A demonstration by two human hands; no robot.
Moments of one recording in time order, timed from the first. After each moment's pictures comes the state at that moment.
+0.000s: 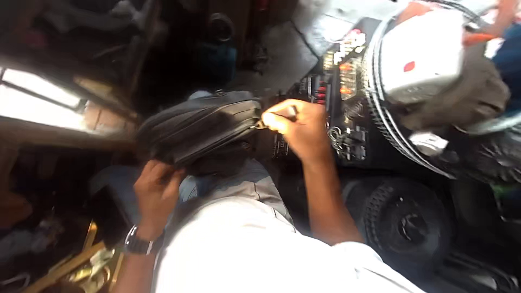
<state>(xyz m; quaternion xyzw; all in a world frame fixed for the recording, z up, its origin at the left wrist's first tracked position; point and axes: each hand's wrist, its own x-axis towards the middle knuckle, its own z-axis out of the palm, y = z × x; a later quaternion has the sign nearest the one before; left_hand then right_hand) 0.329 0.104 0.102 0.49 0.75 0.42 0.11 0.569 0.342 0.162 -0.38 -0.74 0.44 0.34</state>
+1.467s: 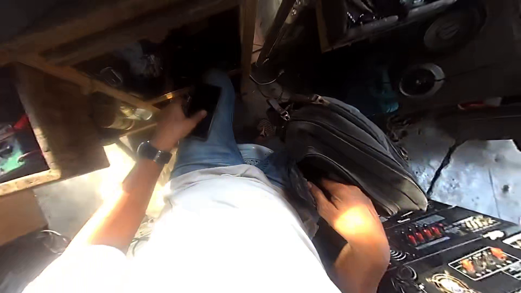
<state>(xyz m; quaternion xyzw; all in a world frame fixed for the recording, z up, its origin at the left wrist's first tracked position) 0.257 -0.066 0.069 -0.01 0.94 0.29 0.18 0.497 0.290 0.149 -0.12 -0.96 0.19 -0.15</state>
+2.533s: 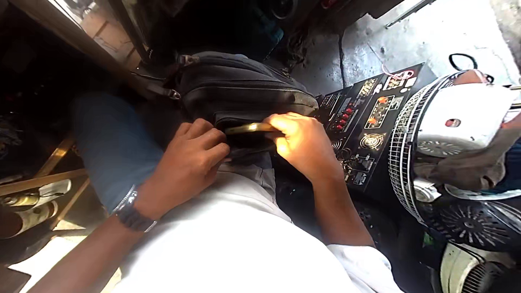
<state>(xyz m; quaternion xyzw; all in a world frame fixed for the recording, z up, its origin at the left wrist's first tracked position) 0.359 0.108 0.149 0.68 0.67 0.29 0.10 0.532 0.313 0.177 -0.20 -0.96 0.18 0.00</state>
